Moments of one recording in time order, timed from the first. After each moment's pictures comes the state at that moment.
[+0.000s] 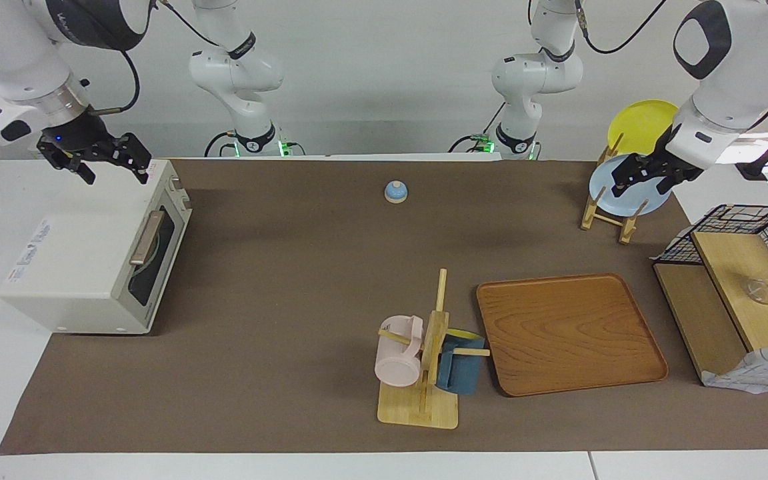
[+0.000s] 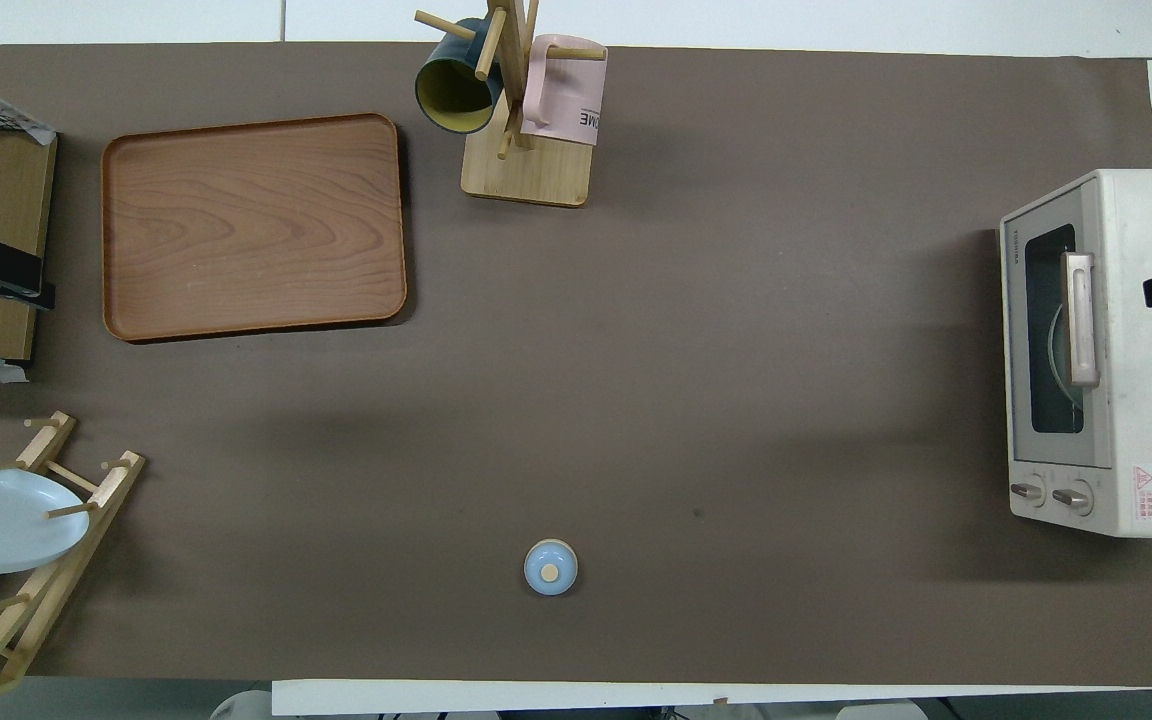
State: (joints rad) left arm -0.02 -0.02 -0.02 -1.65 -0.02 1.54 -0.01; right arm -0.05 -0.01 -0.10 -1.58 -0.02 1.51 -0.14
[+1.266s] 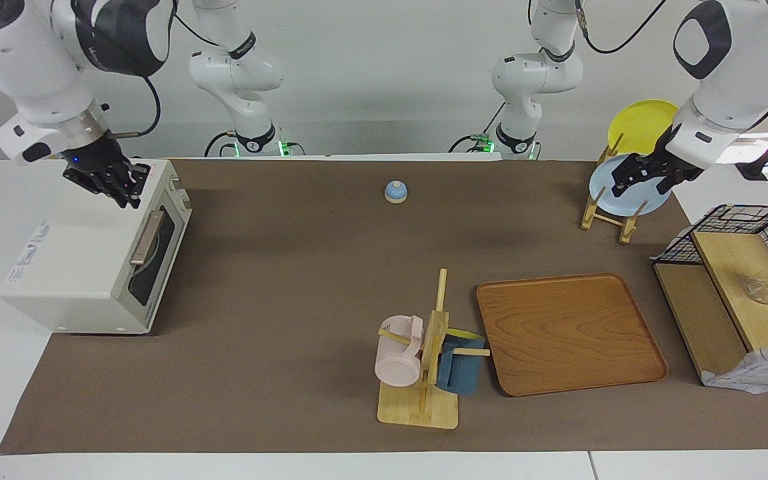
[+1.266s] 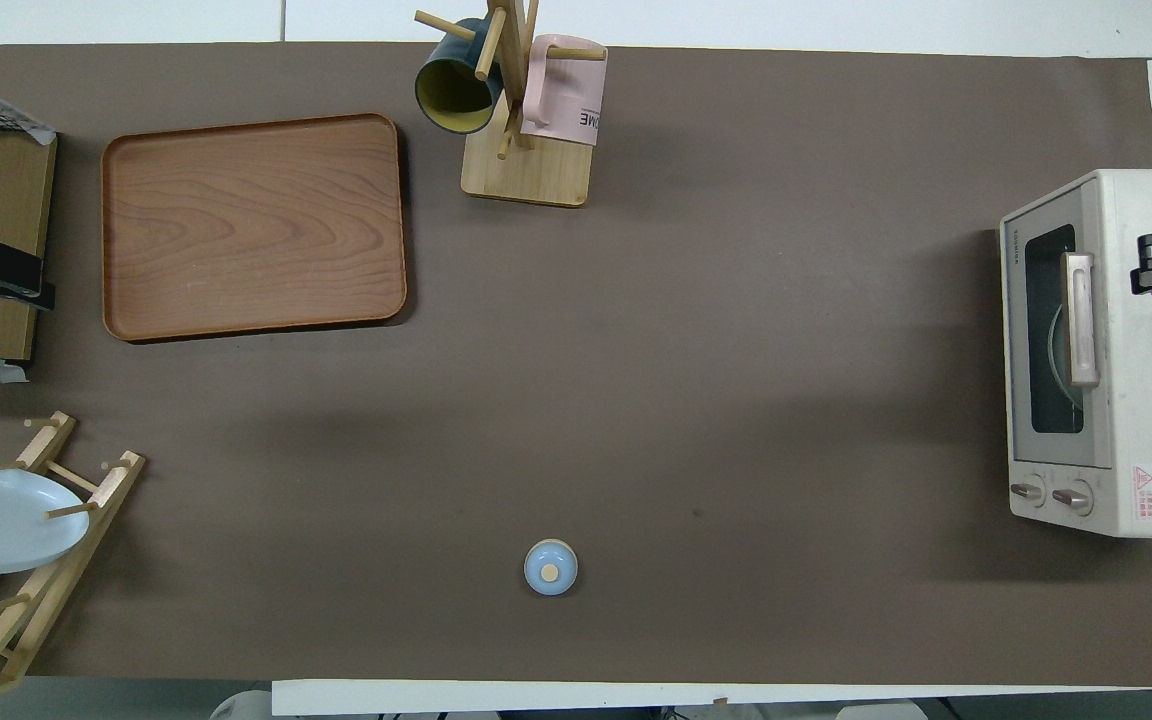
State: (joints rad) left arm -0.02 -0.02 -0.02 -1.65 -0.02 1.54 -0.01; right arm -0.01 0.00 -0.10 -1.74 -0.11 1.70 -0.05
